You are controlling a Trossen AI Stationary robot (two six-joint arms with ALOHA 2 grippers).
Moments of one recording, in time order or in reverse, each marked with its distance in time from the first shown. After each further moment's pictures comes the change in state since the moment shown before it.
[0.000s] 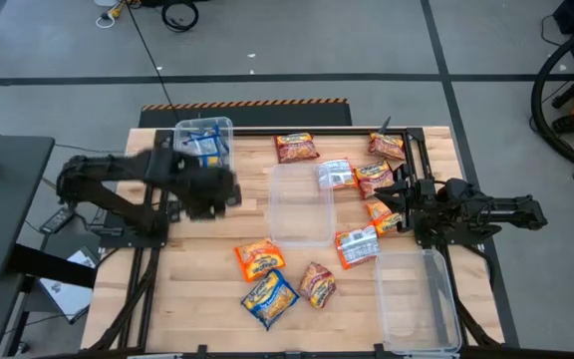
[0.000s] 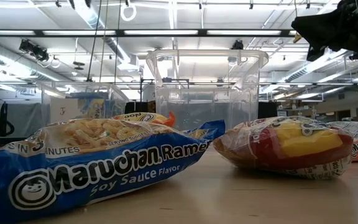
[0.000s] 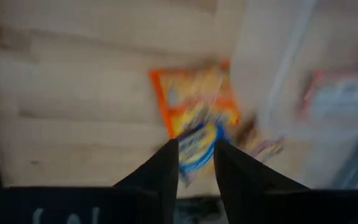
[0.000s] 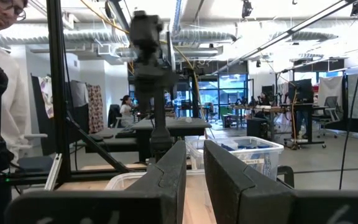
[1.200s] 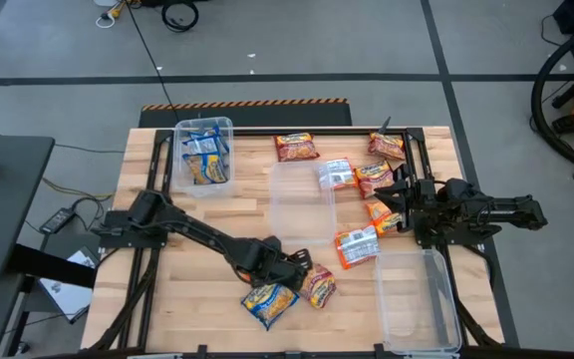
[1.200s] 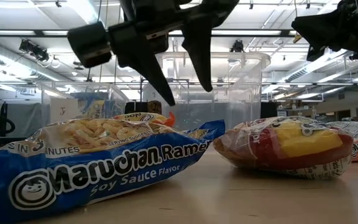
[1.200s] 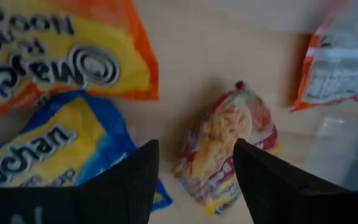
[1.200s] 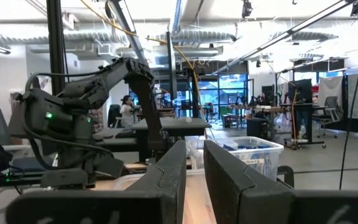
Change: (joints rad) left arm -0.274 0.644 -0.013 0.760 -0.262 -0.331; right arm 0.000 0.000 0.000 0.000 0.000 0.000
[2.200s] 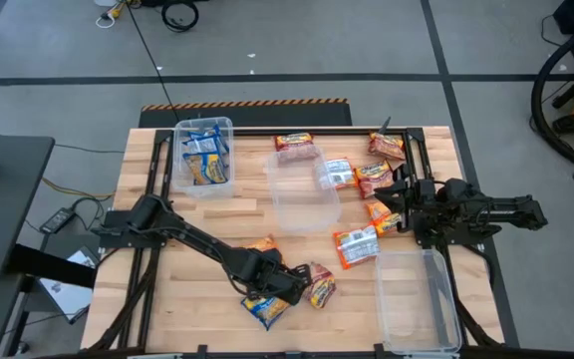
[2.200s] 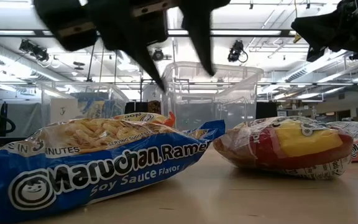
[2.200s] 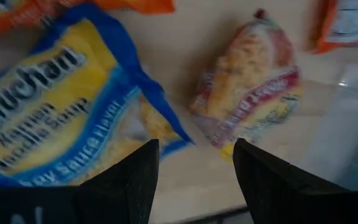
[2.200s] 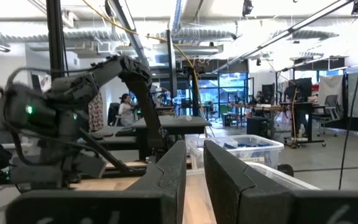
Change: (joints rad) left arm -0.076 0.009 0.055 -0.024 0.058 0.018; right arm 0.000 0.000 0.000 -0.004 0.000 0.000
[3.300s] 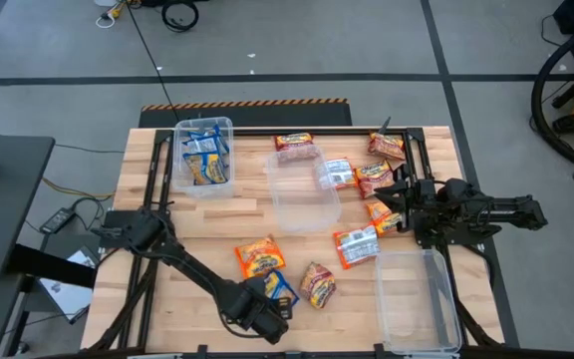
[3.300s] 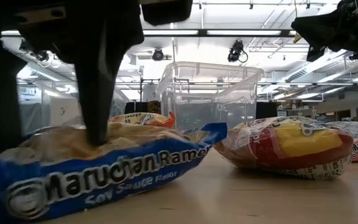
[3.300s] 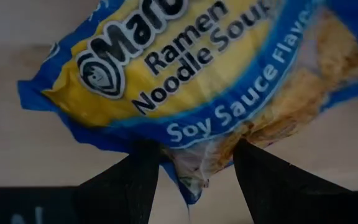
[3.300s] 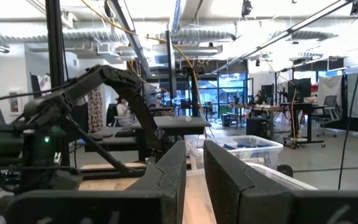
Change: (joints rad) left arm -0.170 0.104 -0.001 -0.081 0.069 -0.095; right arm 0.000 0.000 0.000 0.002 0.000 0.000
